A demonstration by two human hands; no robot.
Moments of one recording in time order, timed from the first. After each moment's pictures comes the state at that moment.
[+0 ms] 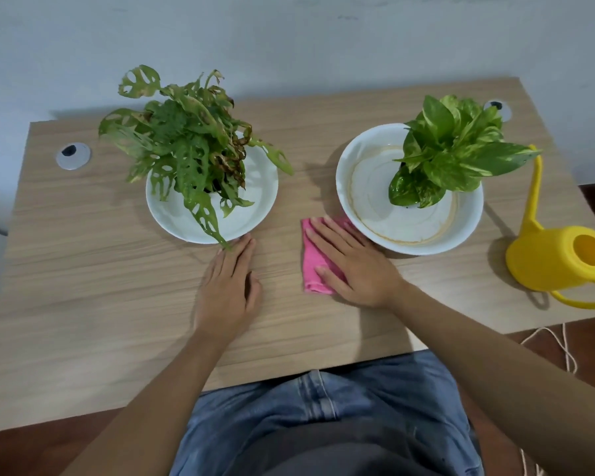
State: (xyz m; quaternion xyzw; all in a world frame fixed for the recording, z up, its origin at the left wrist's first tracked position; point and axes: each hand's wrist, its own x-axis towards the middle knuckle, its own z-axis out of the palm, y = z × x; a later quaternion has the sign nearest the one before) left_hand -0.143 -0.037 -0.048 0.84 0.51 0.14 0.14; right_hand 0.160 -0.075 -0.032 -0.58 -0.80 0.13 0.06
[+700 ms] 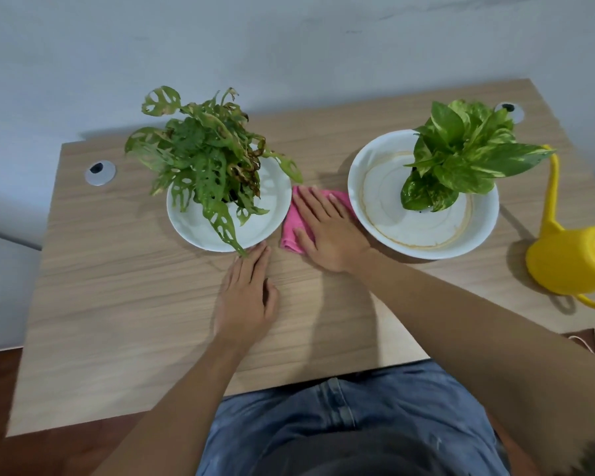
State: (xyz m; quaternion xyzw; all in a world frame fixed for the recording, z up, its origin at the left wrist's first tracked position) left_hand -0.143 -0.038 -0.045 0.84 0.51 0.14 0.13; right_hand 0.106 0.012 -0.034 -0.65 -0.75 0.12 0.05
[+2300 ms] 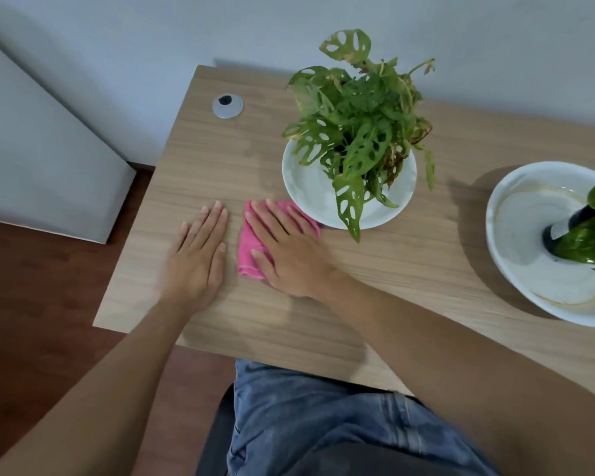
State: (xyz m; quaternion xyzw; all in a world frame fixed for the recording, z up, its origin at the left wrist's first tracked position) left_hand -0.381 -0.014 -0.048 0.76 0.64 0.09 0.11; right_hand -0.146 0.024 -0.041 -0.47 -0.88 0.10 0.03
